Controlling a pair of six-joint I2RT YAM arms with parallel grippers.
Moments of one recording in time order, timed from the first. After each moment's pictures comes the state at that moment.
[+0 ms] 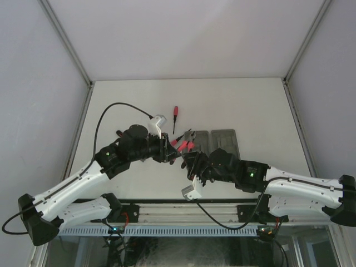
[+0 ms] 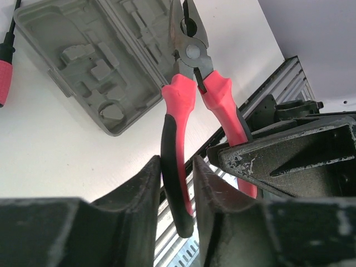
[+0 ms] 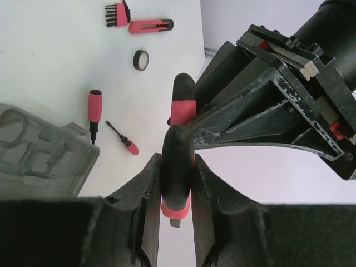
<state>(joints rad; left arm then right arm) -0.84 0.96 0.89 -0.41 0.19 -0.59 1.23 0.98 0.79 -0.27 0.00 -1.55</state>
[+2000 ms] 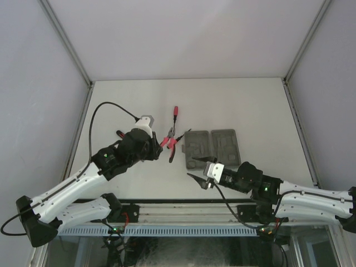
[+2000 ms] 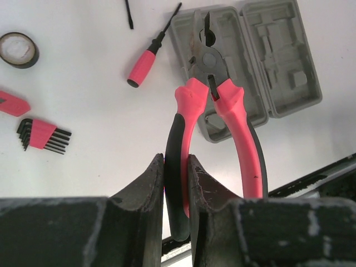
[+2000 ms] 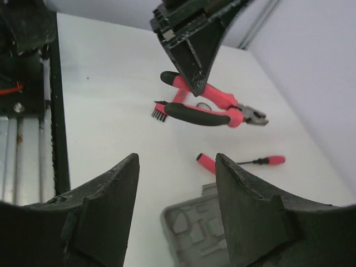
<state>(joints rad) -0.84 0.93 0.89 -0.60 -0.25 -0.60 1.27 0.67 0.44 0.18 0.03 -0.46</state>
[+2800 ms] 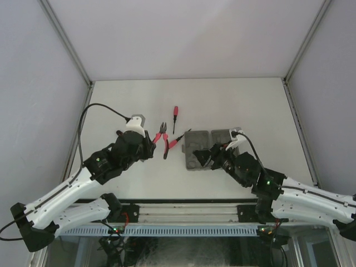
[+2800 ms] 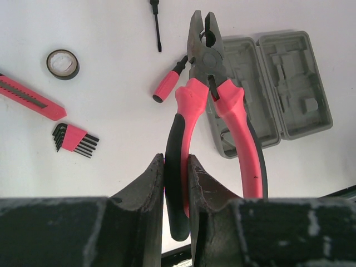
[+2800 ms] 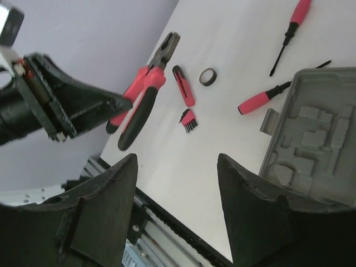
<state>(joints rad) -0.85 0.86 0.89 -0.62 -0.38 -0.60 1.16 0.71 0.54 0.00 0.45 0.75</state>
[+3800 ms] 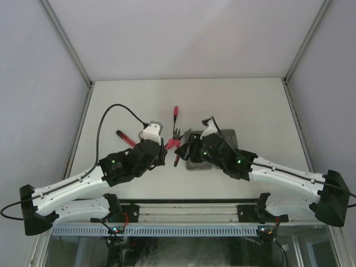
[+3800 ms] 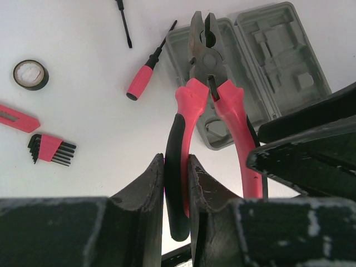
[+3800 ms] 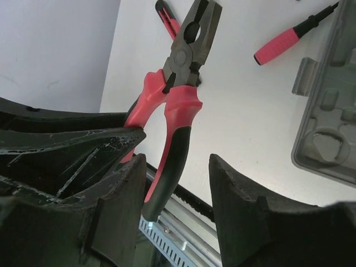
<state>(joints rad) -1.07 0.95 0.88 -0.56 -0.53 -0.60 1.04 1.14 0.83 -0.16 0.19 0.97</state>
